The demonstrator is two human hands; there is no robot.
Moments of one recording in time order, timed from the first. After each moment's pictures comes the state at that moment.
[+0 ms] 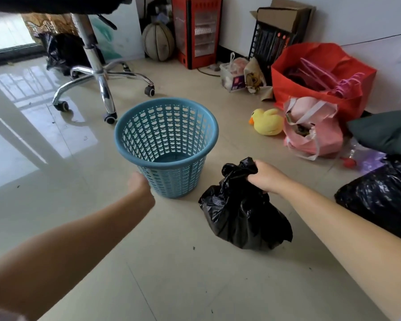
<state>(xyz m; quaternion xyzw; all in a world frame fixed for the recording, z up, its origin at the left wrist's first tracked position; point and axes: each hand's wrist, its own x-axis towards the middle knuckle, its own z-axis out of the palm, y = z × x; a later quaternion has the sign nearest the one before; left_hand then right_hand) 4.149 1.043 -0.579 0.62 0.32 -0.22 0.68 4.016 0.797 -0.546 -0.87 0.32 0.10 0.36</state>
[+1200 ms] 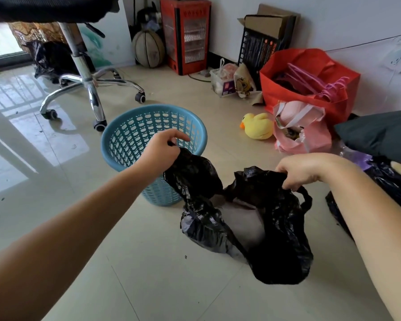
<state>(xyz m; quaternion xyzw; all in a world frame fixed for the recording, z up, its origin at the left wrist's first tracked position) 4.137 0.984 -0.484 0.84 -0.25 -0.12 0.47 3.981 0.750 -0.456 -0.90 0.24 0.34 0.14</state>
